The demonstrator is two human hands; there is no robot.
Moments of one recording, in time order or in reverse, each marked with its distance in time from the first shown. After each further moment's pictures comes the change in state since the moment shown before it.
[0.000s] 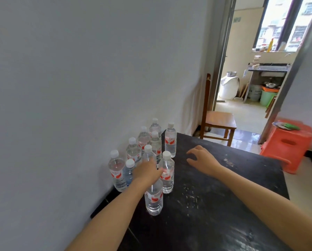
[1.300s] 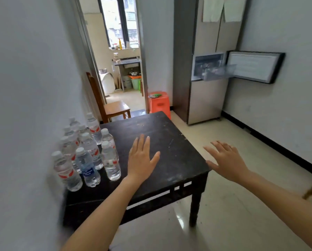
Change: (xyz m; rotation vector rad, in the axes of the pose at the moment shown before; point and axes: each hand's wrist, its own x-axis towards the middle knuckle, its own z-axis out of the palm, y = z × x) left_hand -0.200 -0.035 -0.028 -0.206 0.000 0.960; right_hand -0.416 -0.152 0.014 -0.683 0.302 0.662
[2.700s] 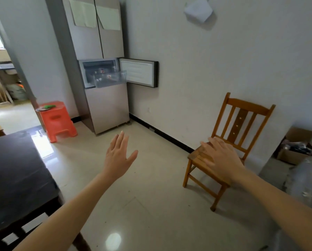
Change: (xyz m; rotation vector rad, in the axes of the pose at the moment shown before) left_hand 0.029 0.513 0.223 -0.199 -0.117 0.404; right_hand -0.293 0.500 -0.058 -0.121 -0.266 0.507
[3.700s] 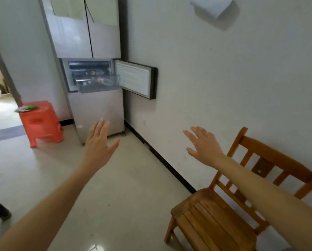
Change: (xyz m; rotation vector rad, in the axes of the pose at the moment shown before) left_hand 0.395 0.079 0.179 -0.010 0.276 -0.149; right_hand 0.439 0.257 0.072 -0.008 0.088 -0.223
